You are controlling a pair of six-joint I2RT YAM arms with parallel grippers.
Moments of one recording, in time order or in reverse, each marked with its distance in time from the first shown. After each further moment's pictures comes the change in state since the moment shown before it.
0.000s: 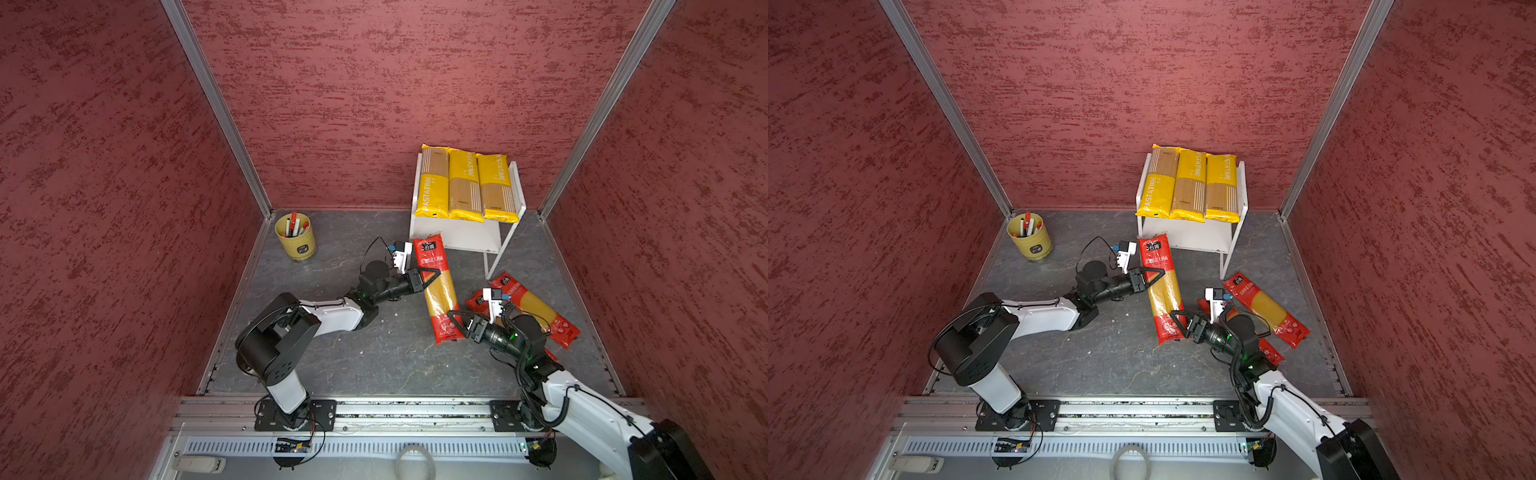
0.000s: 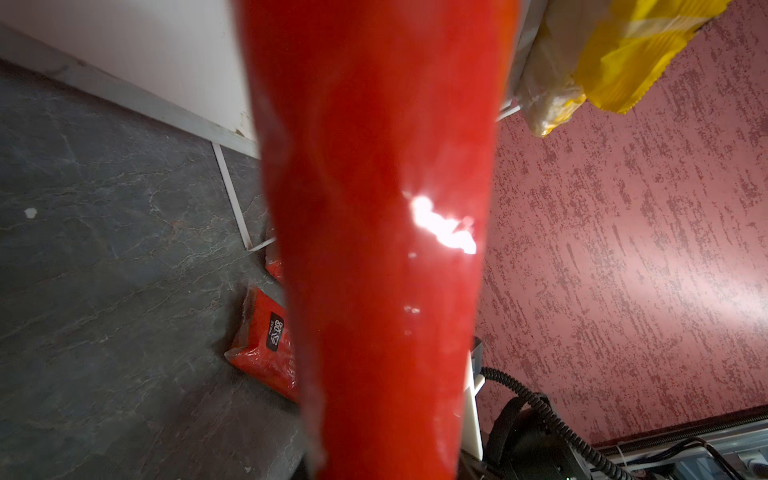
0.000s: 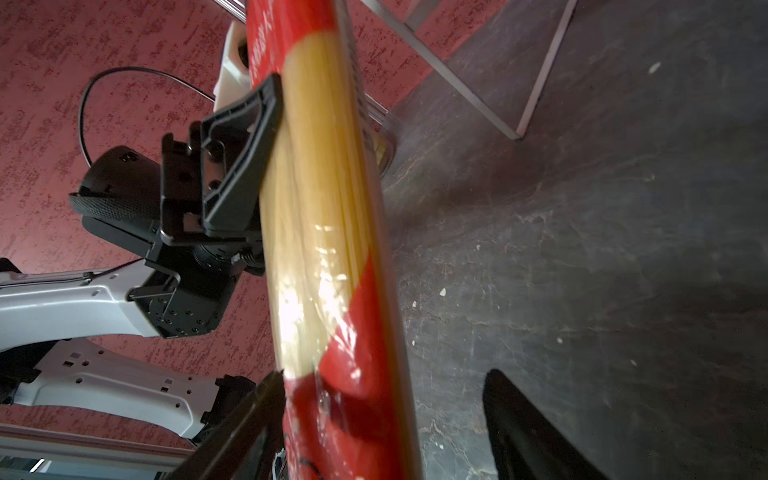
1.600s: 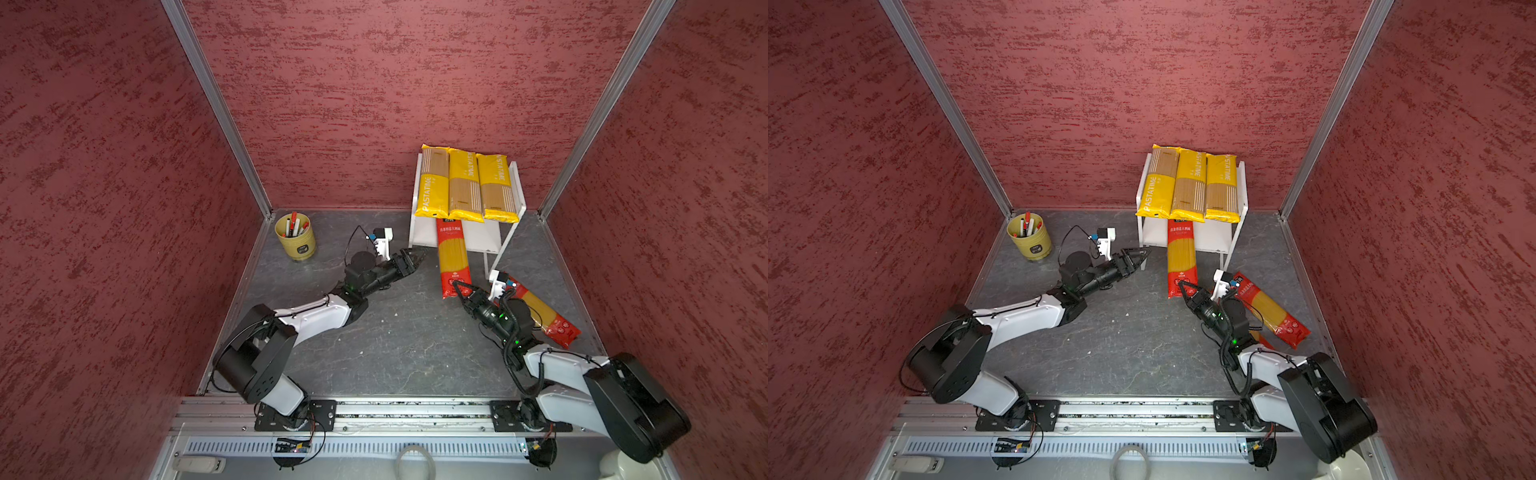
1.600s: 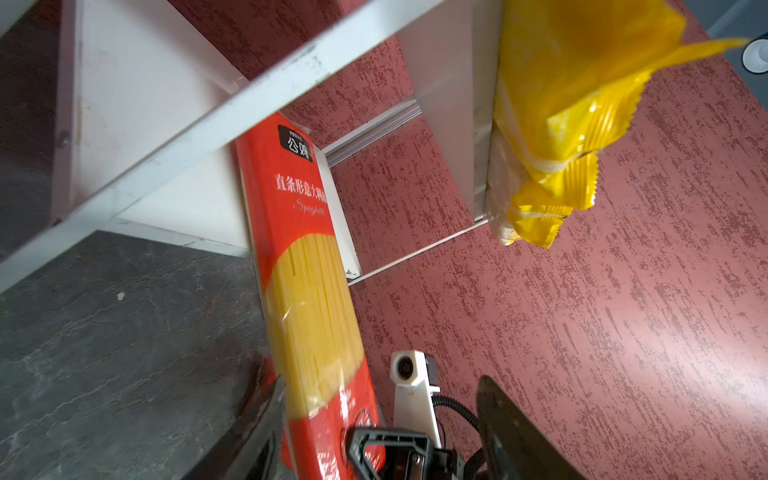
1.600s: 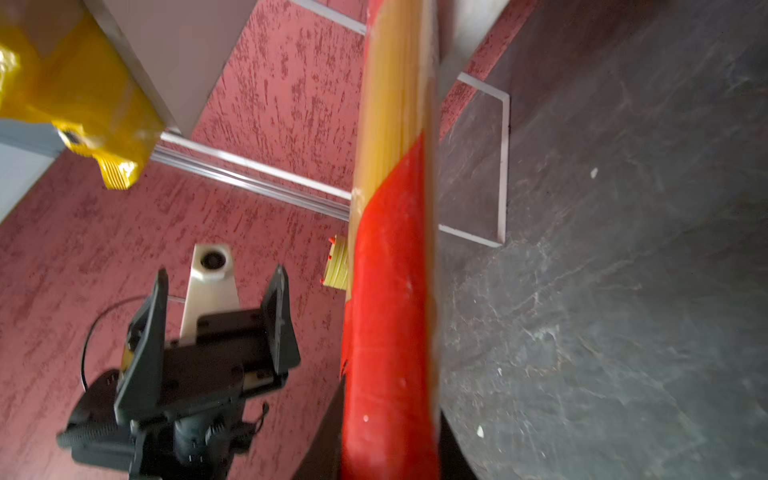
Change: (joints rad) left arm 0.074 -0.182 -0.035 -0.110 -0.139 -0.006; right arm -0.024 0.444 0.172 0.416 0.284 0.366
